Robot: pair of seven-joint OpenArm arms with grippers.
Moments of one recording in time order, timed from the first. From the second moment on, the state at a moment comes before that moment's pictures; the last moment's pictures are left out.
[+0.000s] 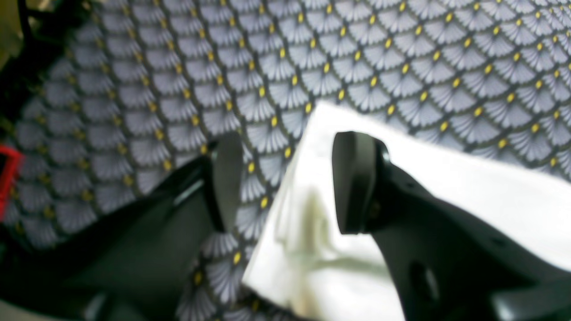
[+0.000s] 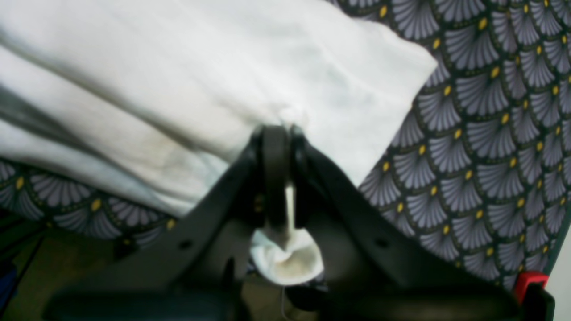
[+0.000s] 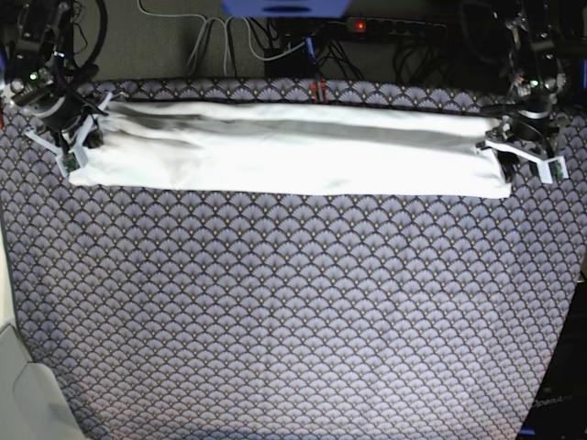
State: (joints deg) left arm 21.2 -14.6 -21.9 92.4 -19.6 -1.9 20.0; right arm -22.3 13.5 27.7 101.4 7.1 40.1 -43.5
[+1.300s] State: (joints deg) left arm 18.1 -14.5 -18.1 83.2 -20.6 -1.9 18.0; right arm -21.5 13.7 25.9 101.3 7.1 40.1 -43.6
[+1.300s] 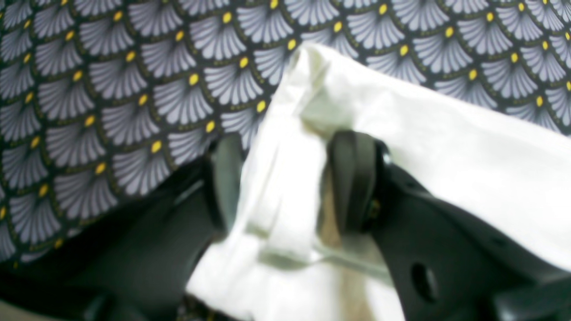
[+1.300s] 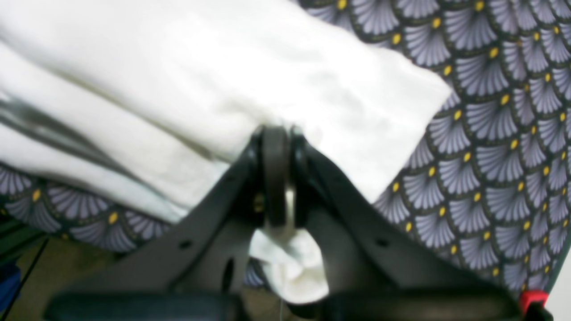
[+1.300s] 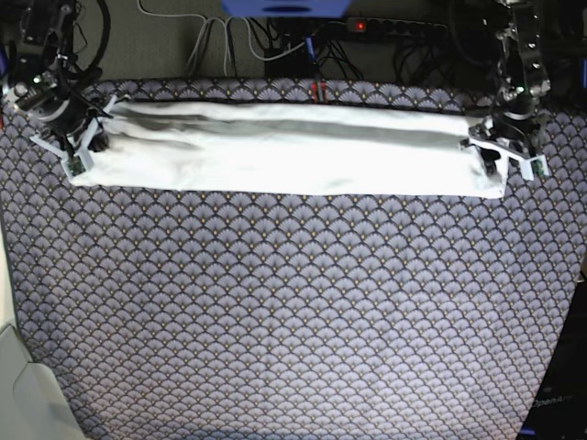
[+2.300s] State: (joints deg) left arm 22.3 -10.7 -17.7 95.3 -20.2 -1.0 26.6; right arm -21.4 13.7 25.4 101.3 7.1 40.1 -43.6
